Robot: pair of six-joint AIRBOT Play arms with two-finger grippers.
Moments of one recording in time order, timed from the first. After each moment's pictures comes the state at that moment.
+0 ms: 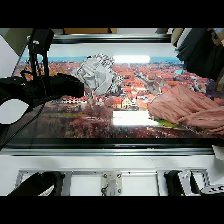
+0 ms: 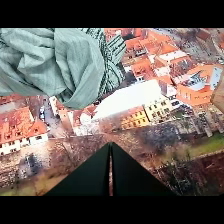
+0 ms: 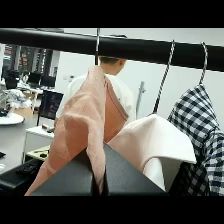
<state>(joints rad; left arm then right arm) -0.55 -0.93 1.33 1.65 -1.04 -1.80 -1.33 -0.87 1.45 -0.59 0.23 0.53</state>
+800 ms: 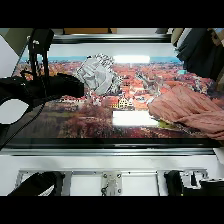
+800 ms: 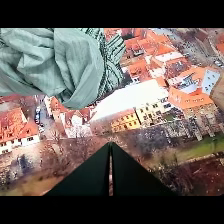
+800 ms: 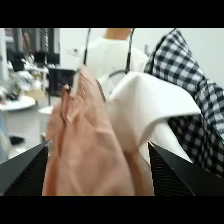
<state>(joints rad) -0.55 -0.93 1.33 1.65 -1.04 -1.80 -1.53 -0.87 1.44 -0.52 0.42 0.66</state>
